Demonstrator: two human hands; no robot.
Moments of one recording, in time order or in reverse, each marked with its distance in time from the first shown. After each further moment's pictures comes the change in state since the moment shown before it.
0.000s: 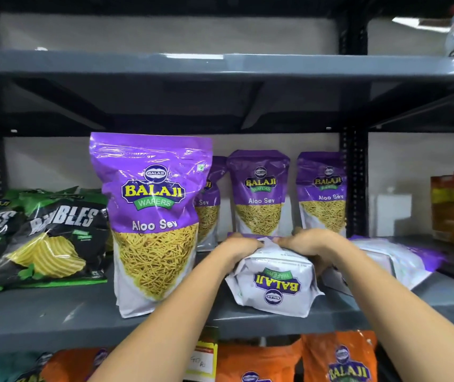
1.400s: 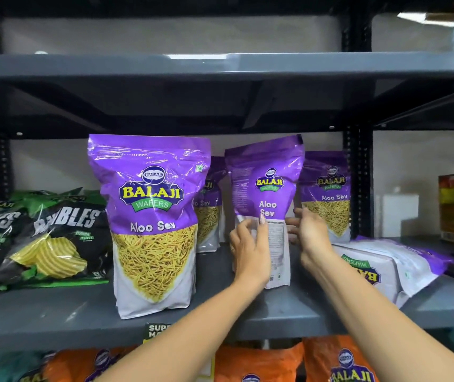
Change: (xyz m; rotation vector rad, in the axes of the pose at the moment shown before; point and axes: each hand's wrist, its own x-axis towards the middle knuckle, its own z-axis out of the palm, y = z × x) left_hand -0.023 -0.009 0.045 -0.296 0.398 0.413; right_hand 0.034 -0.003 0.021 1.240 0.366 -0.326
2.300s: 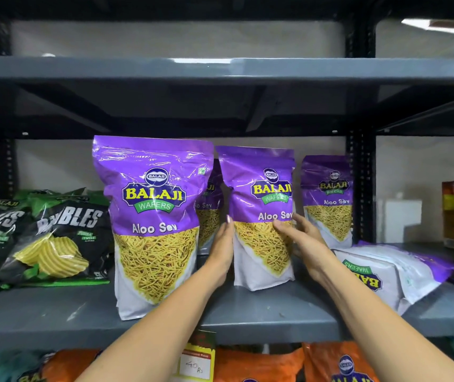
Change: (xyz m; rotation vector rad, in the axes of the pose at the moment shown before) left_hand 0.051 -0.026 -0.036 -0.339 -0.103 -0.130; right_hand 0.003 0.014 -0.021 -0.130 -0.326 -0.016
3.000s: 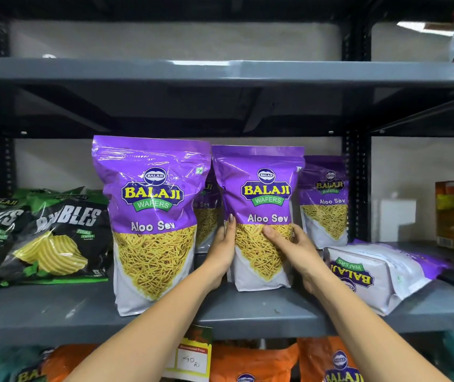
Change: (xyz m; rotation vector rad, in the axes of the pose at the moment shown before) left_hand -0.019 0.009 -0.002 0.223 -0.038 -0.053; right_hand -0.032 0.003 0.009 -0.176 0.023 -0.052
